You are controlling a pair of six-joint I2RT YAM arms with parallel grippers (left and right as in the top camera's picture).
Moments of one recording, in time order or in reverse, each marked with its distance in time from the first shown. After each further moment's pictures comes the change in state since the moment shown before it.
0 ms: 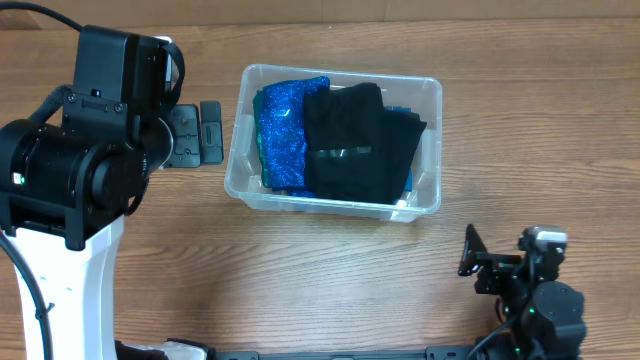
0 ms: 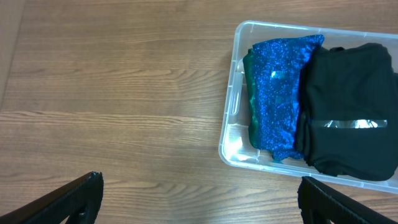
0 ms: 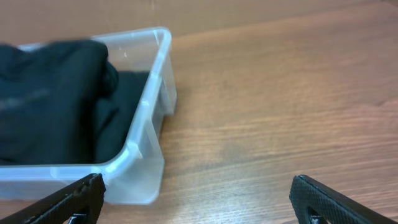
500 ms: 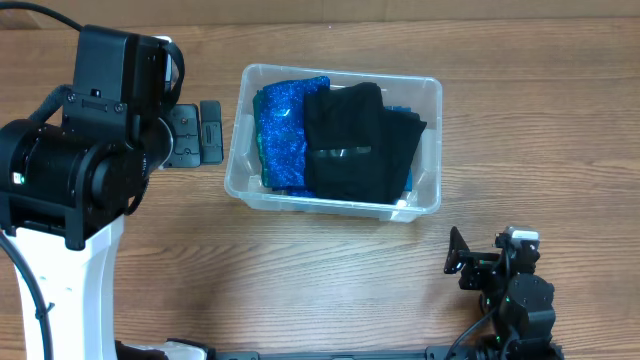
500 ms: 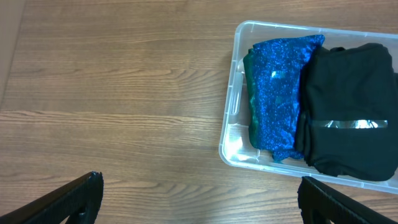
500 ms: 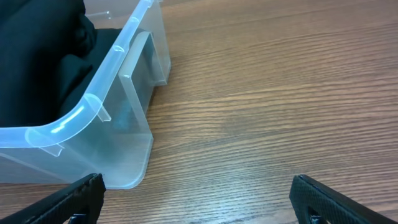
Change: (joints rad) left arm 0.000 0.000 0.000 0.000 0.000 0.000; right arm -0.001 -0.080 -0.247 0.129 -0.014 -0.001
